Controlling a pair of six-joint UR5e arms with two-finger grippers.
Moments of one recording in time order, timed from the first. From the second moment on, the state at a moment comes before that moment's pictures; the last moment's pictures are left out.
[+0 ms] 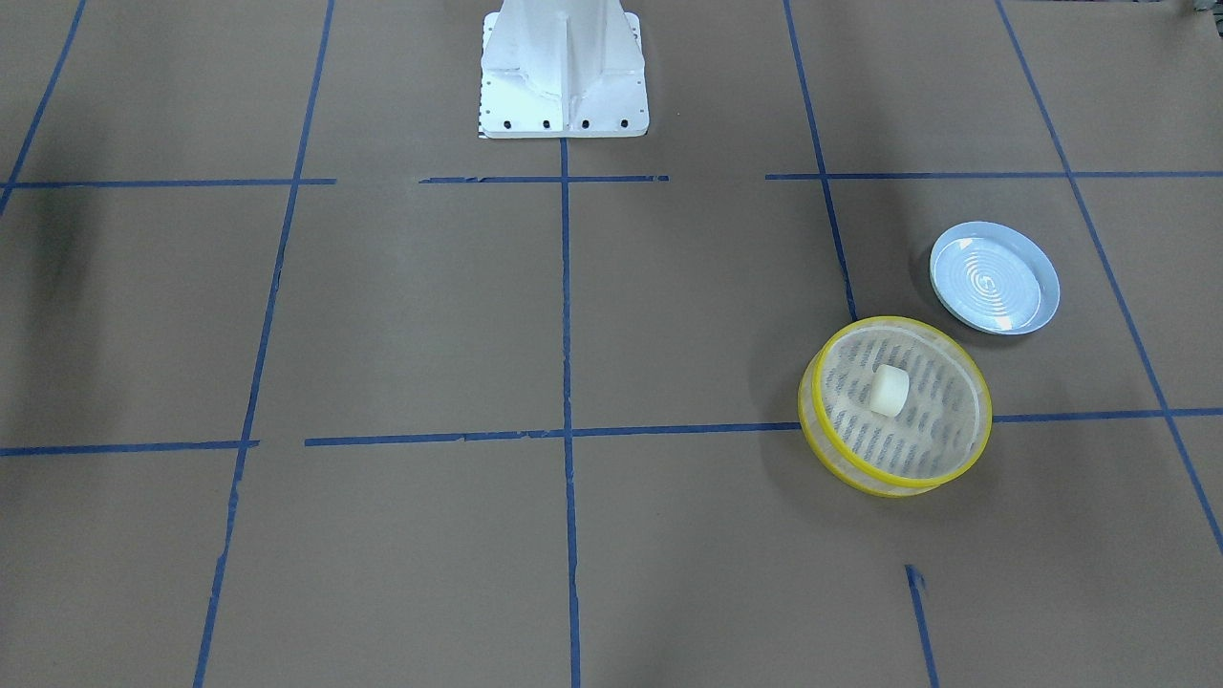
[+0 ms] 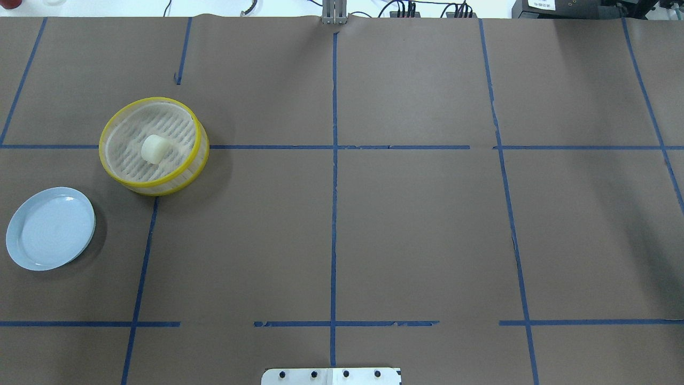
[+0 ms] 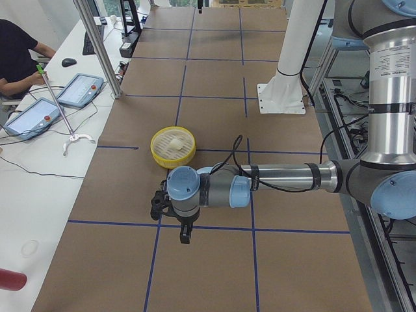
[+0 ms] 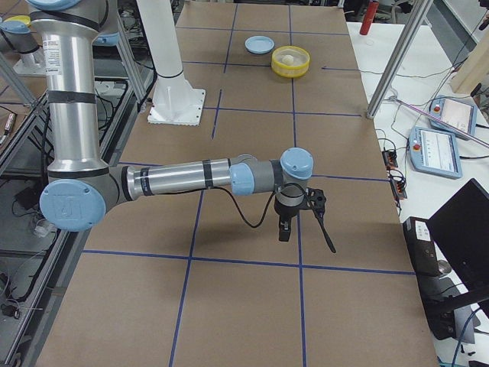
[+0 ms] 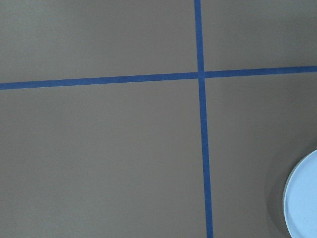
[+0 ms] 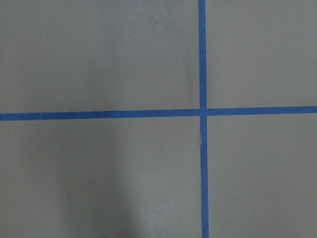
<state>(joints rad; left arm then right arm) -1.61 -1.48 -1.63 -1.63 -2.39 0.08 1.41 -1.55 1.69 -1.57 2.26 0.25</state>
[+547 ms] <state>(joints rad) -1.62 -1.48 -1.65 -1.63 -2.39 0.08 1.41 -1.55 1.69 -1.57 2.26 0.25</state>
